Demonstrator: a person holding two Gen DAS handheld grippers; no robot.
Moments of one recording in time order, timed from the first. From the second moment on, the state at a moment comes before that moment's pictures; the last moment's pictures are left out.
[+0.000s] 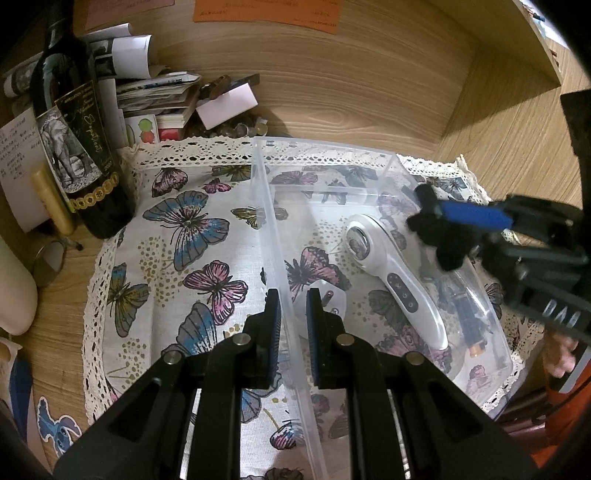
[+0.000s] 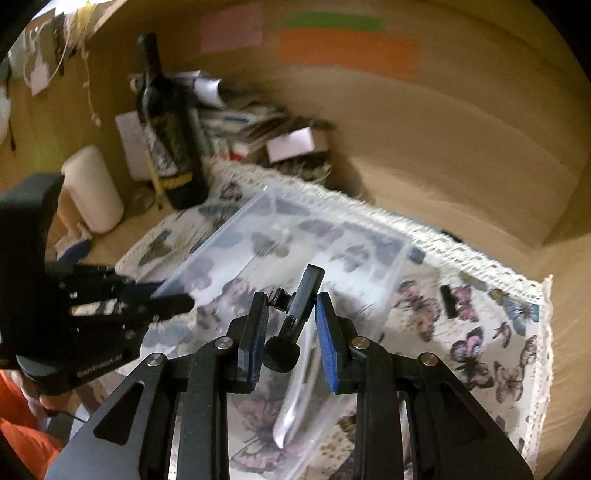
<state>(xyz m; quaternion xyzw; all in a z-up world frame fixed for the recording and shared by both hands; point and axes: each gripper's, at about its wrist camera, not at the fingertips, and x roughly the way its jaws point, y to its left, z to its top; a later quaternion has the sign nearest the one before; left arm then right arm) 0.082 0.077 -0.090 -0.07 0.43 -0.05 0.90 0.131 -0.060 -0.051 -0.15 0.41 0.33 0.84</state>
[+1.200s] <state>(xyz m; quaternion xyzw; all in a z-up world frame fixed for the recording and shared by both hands) 0.082 0.076 -0.090 -0.07 0.42 -0.05 0.90 0.213 -0.142 -0.055 -0.08 0.42 0.18 0.88</state>
